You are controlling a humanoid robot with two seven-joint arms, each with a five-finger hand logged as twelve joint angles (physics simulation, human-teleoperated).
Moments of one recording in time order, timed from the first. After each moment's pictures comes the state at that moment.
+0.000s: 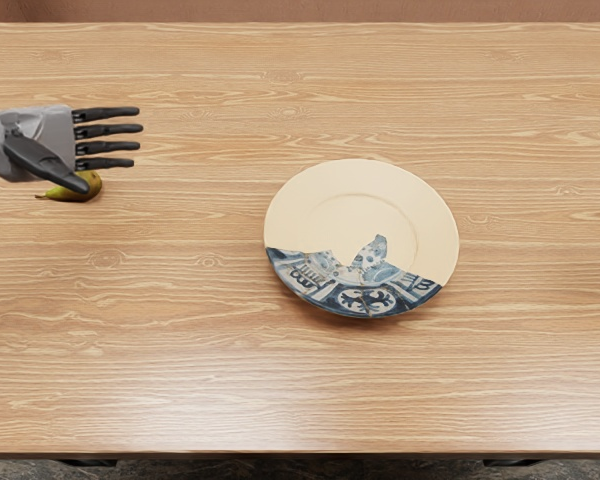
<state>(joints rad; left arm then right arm) -1.15 0.99 -0.17 -1.20 -0.22 -0.61 0.27 0.06 0.00 0.23 0.20 0.08 0.02 -0.13</state>
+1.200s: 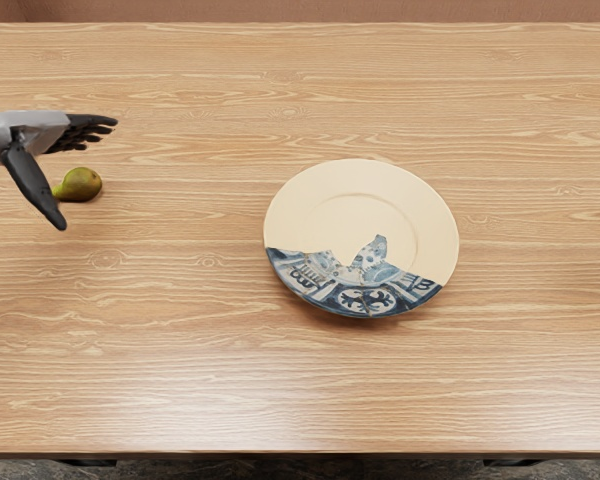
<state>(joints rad) -1.15 0.90 -0.21 -1.06 0.76 -0.52 -0.04 0.07 0.00 0.23 0.20 0.07 0.02 -0.13</state>
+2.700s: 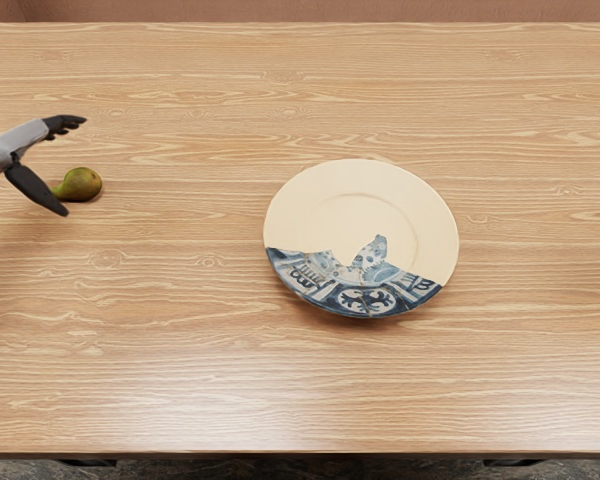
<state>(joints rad) -1.03 0.62 -0.01 -0.58 0.85 -0.05 -0.41 0.07 0.00 0.23 0.20 0.07 0.02 -0.13</state>
